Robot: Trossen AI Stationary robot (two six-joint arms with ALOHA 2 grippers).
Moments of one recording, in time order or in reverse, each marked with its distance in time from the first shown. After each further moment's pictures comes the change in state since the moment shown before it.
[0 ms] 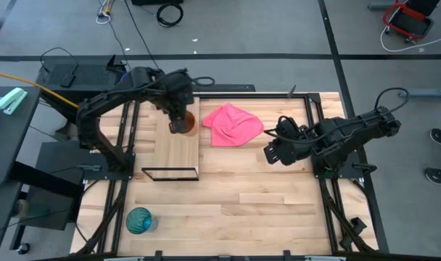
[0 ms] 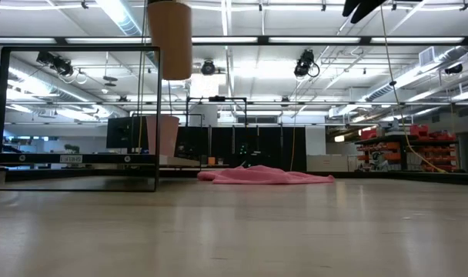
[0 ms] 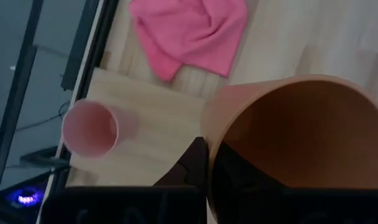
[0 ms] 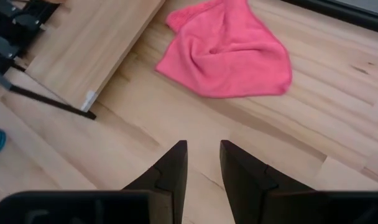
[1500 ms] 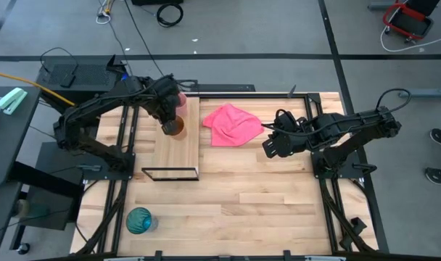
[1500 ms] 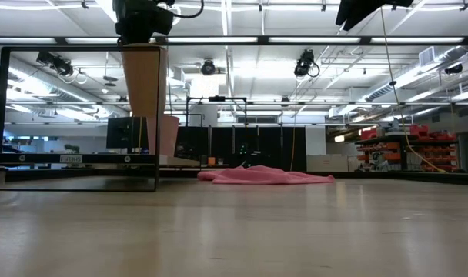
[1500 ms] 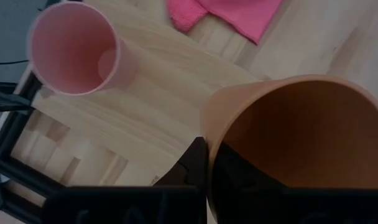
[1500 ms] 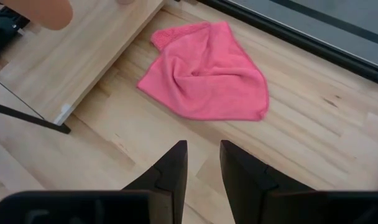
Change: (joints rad) left arm 0.160 -0.244 -0.533 0.235 0.073 -0.092; right arm -0.078 0.000 0.000 0.001 0.044 -0.151
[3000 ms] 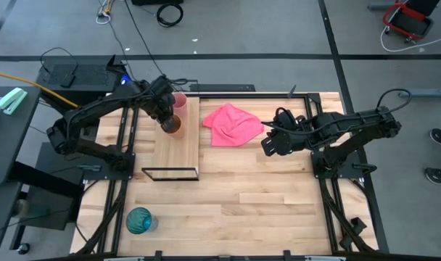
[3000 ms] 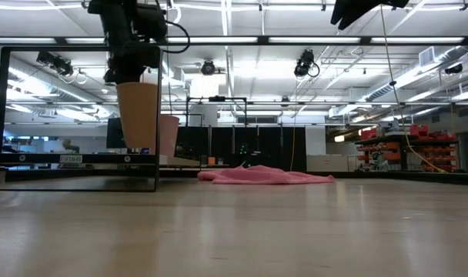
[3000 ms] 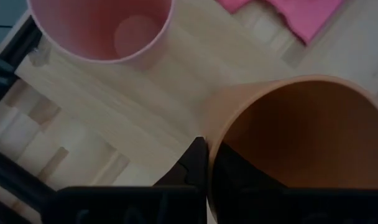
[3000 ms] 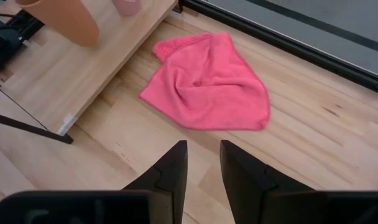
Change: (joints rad) left arm 0.173 -0.070 -0.304 0.232 0.056 0.010; right arm -0.015 0.000 0.000 0.034 0.023 -0.028
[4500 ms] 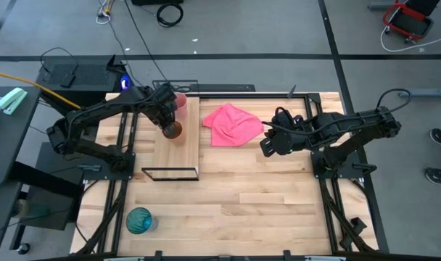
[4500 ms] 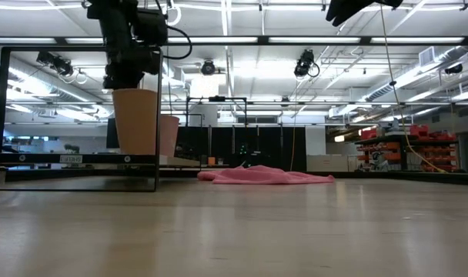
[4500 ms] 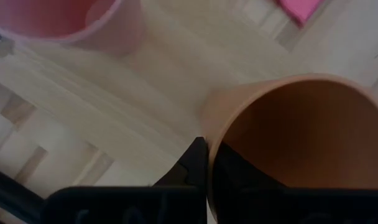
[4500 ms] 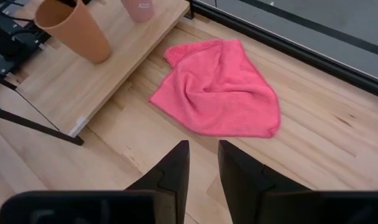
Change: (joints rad) left arm -0.045 0.000 -0.070 0.037 0.002 -0.019; right arm 0.003 0.000 0.000 0.051 0.003 -0.044
